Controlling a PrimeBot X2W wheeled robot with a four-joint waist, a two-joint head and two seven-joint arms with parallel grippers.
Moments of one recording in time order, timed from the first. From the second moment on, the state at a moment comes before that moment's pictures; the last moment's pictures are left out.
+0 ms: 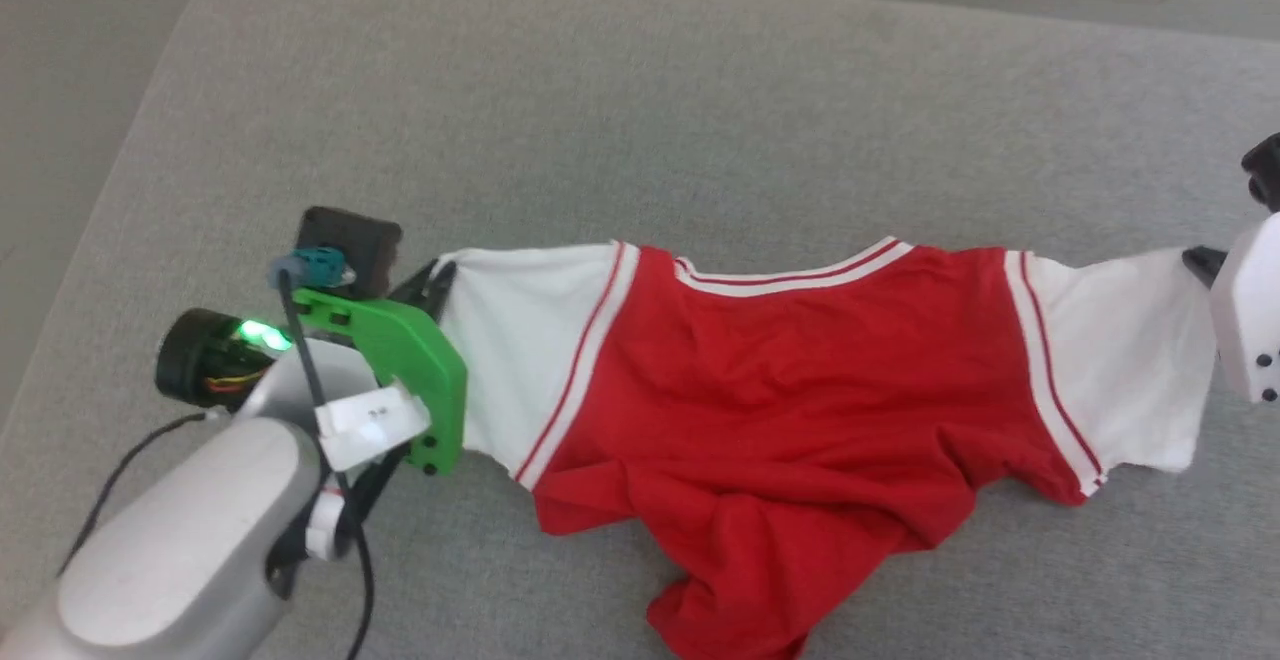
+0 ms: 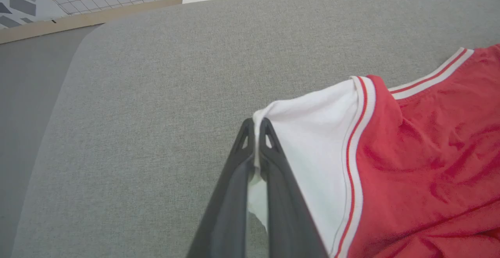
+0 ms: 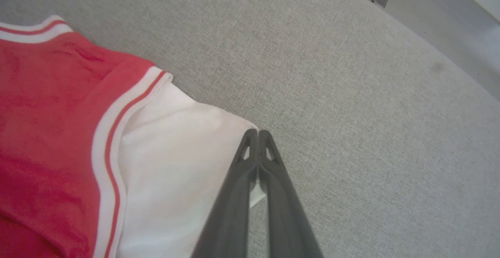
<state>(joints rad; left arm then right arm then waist) -0.55 0.66 -0.77 -0.13 -0.74 0.37 0.38 -0.55 -0.71 0.33 0.29 0.54 0.13 0.68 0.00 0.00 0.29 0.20</state>
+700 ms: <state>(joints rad) -0.62 0.82 -0.56 -0.23 -0.74 0.39 0.28 -0.63 -0.78 0.25 0.10 0.62 0.13 0.46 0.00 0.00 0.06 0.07</state>
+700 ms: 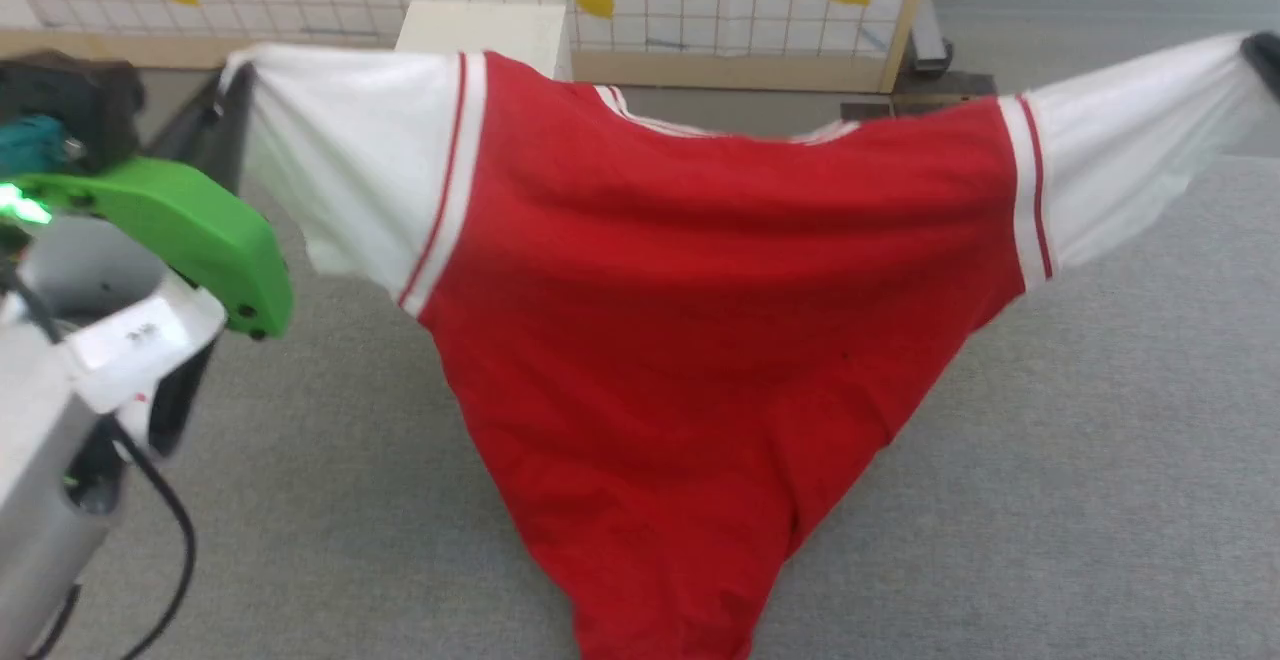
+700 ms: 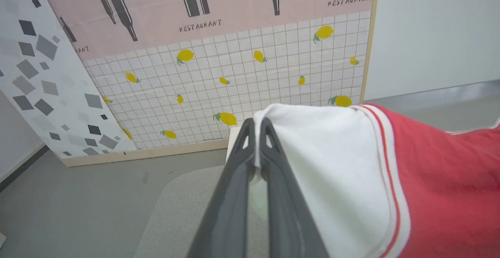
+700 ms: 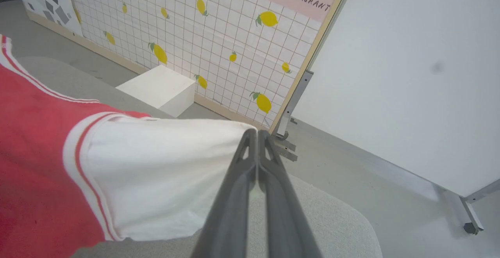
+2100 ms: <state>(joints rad) -1.92 0.61 -0.57 0.61 -0.56 -0.05 0.23 -1.95 -0.71 0.67 0.71 0.60 0.13 0.08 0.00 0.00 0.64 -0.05</state>
